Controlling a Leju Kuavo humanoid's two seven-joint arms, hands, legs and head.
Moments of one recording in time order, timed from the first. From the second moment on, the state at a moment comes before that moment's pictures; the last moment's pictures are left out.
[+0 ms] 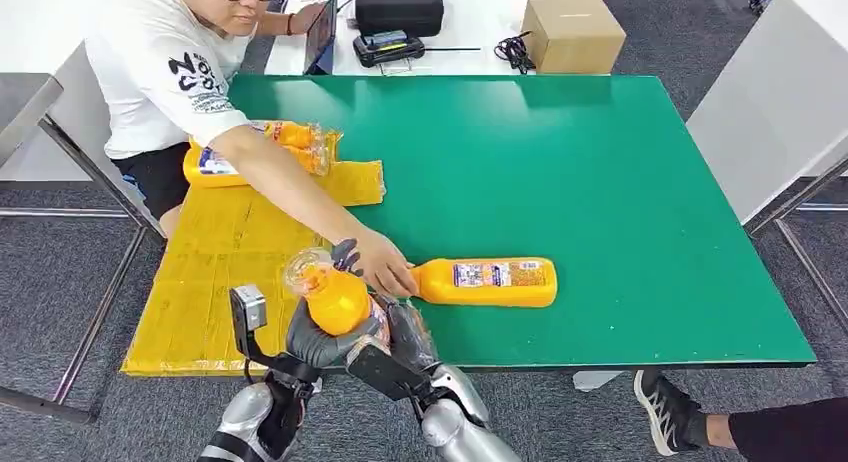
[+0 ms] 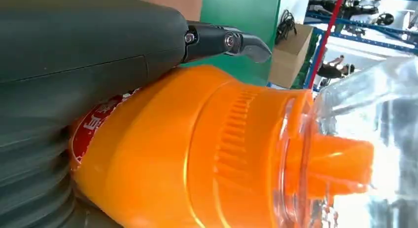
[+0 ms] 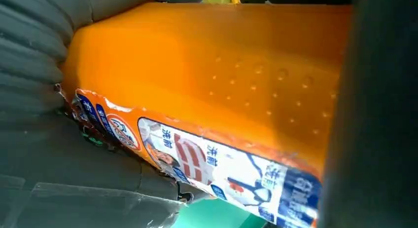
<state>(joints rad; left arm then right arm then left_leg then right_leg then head) -0.14 -0.21 -0.30 -1.16 0.26 -0.16 -0.35 -0.25 0.31 0.56 -0.77 0.50 -0.25 -0.57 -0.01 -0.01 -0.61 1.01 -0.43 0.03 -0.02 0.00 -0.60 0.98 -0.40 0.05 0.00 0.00</state>
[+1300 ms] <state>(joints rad) -0.17 -0.22 -0.24 -1.30 0.12 0.12 -0.48 -0.12 0.27 0.49 -1.22 0.34 -0.27 -0.56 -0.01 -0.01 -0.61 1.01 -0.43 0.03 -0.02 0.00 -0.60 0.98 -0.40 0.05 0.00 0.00</state>
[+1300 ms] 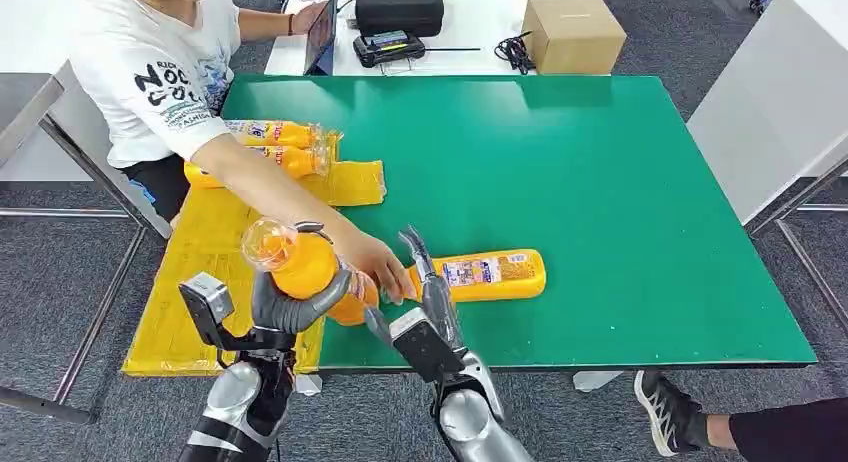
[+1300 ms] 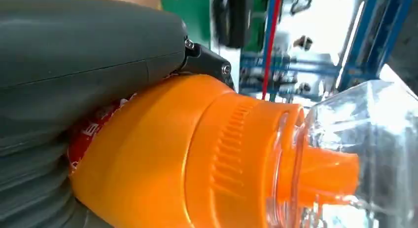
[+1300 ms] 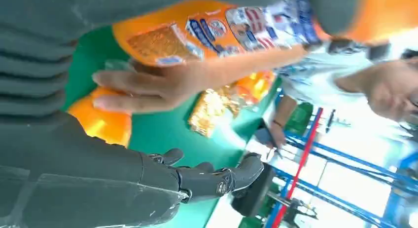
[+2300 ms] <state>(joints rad) -0.42 -0.12 0.06 -0.99 -1.04 0.69 -0.56 -0.06 0.24 0.49 -1.55 0.19 -0.18 -0.62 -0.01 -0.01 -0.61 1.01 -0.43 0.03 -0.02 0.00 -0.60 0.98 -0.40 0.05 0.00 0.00</state>
